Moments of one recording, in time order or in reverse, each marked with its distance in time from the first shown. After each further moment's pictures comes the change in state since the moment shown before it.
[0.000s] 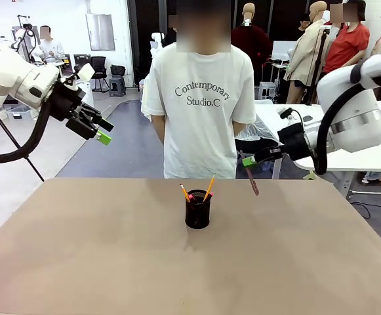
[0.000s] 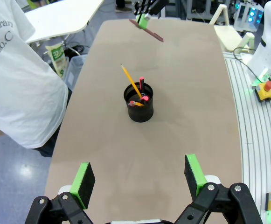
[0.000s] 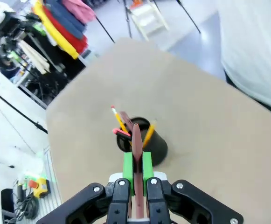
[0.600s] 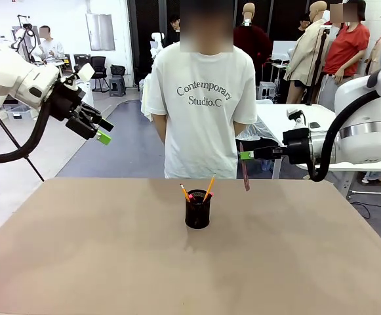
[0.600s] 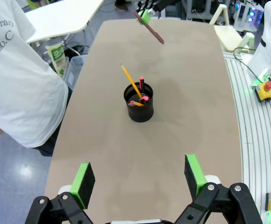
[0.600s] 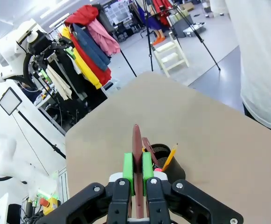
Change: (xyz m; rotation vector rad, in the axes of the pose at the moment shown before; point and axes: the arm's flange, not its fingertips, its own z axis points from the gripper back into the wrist) left arm 0.000 0.000 0.000 0.000 0.000 0.000; right arm -0.017 0.004 -0.002 0.107 -0.186 0.012
